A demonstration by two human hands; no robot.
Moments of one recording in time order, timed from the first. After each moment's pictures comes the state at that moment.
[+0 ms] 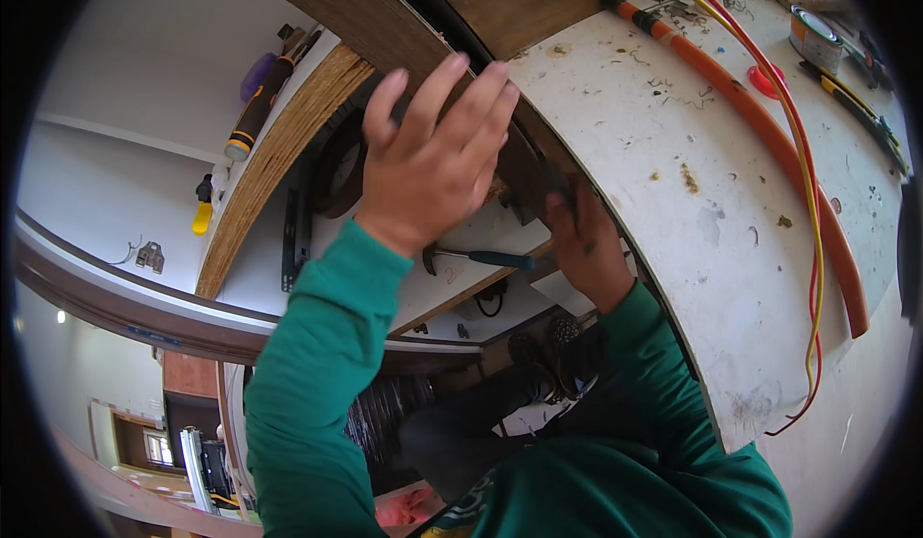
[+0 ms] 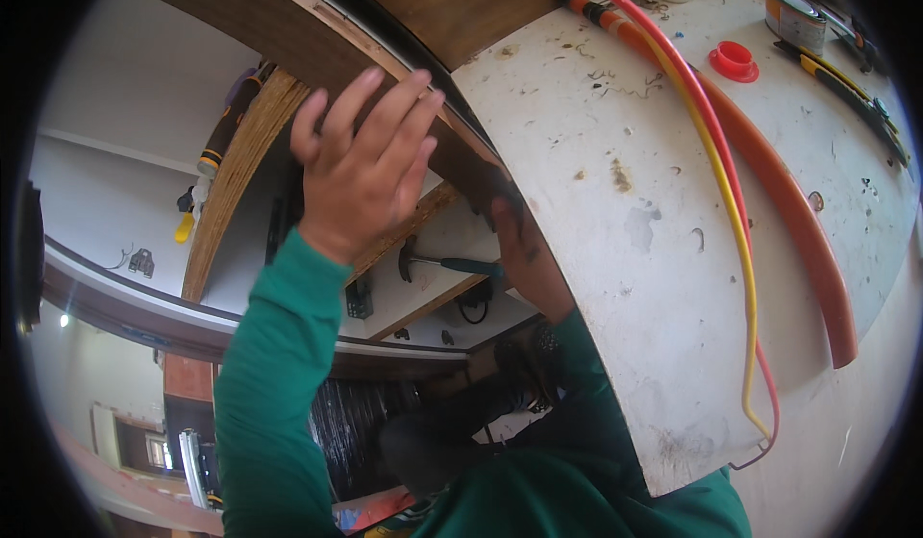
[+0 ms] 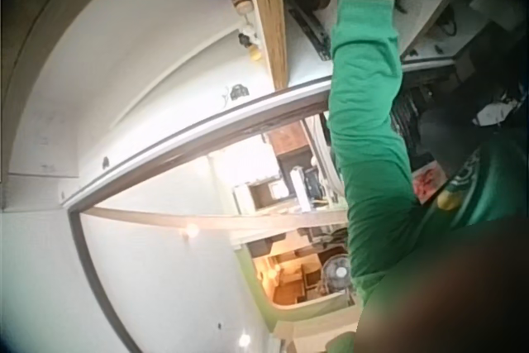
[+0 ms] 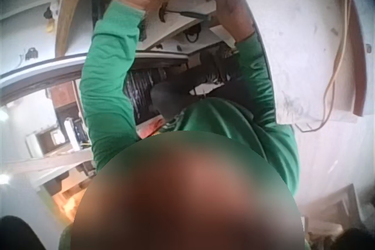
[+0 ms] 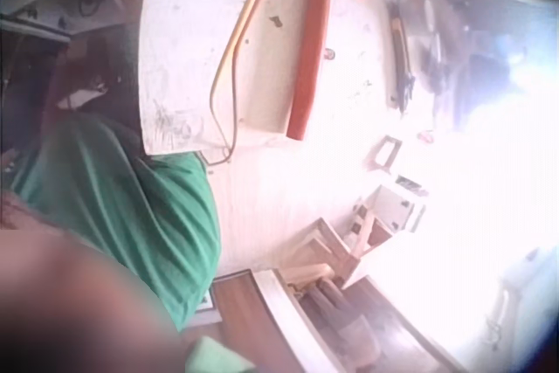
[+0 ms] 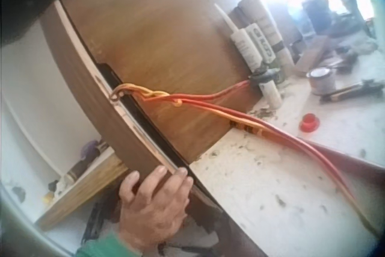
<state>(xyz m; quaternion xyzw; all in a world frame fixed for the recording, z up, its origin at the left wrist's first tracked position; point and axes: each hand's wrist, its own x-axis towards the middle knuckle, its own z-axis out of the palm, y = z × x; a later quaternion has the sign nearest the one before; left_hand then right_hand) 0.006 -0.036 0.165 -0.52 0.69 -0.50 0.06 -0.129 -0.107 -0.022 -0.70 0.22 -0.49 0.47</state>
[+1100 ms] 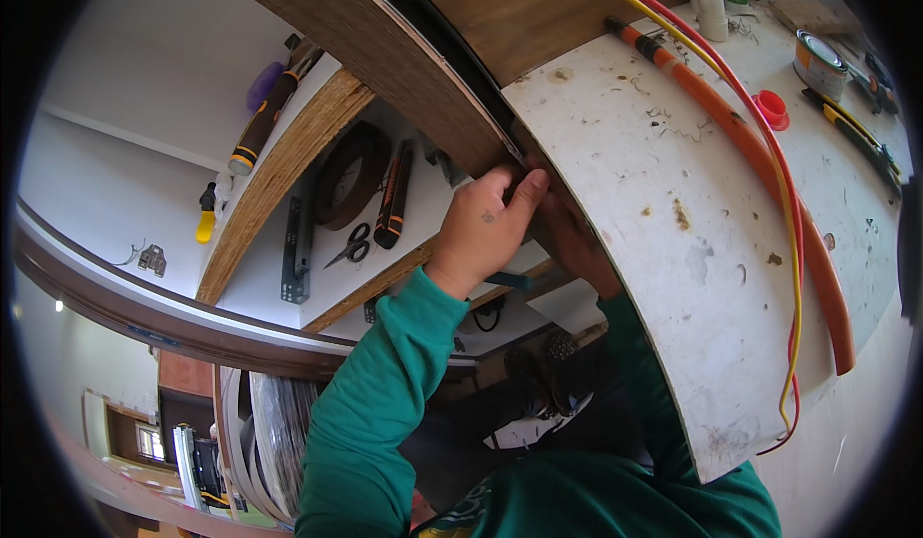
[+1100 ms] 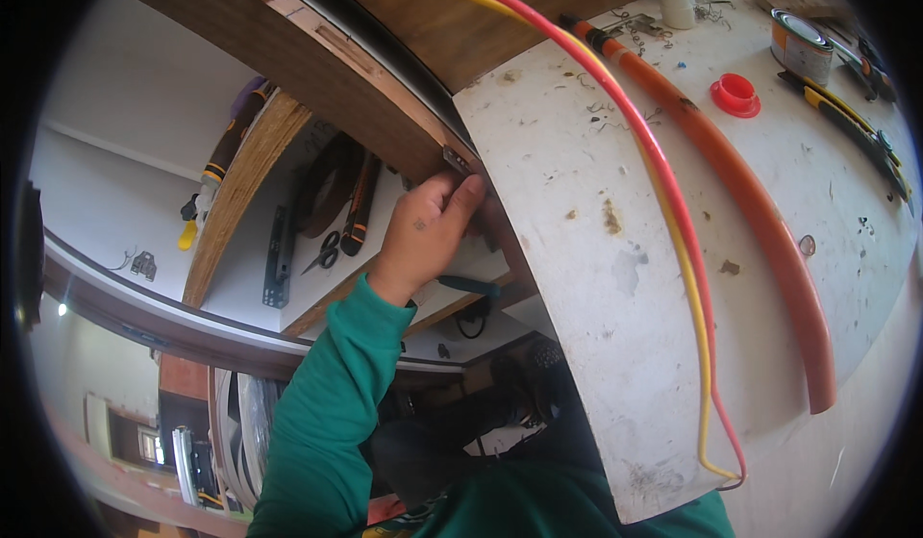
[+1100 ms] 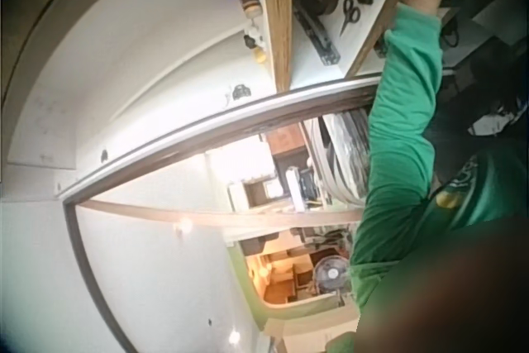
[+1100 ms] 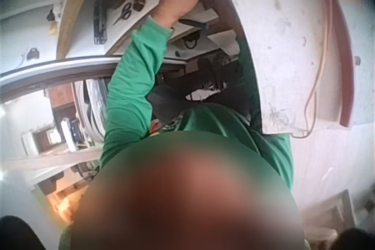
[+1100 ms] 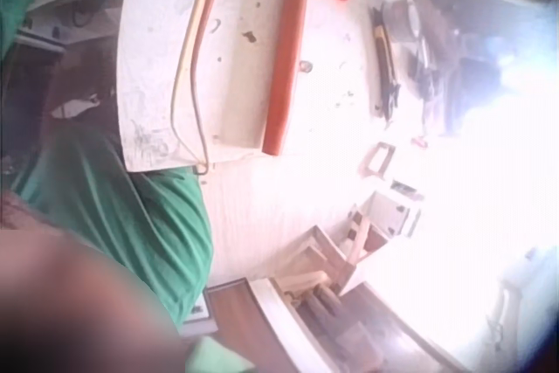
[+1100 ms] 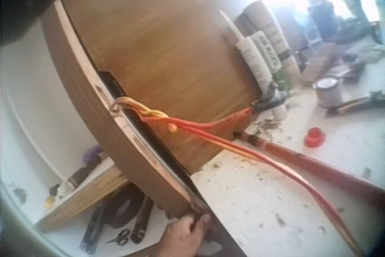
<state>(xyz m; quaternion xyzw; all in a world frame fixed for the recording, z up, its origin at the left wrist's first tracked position) -0.018 -0.059 0.101 -0.78 0.53 0.05 -0.34 -0.126 -0.149 0.009 -0.71 0.10 -0.58 0.38</state>
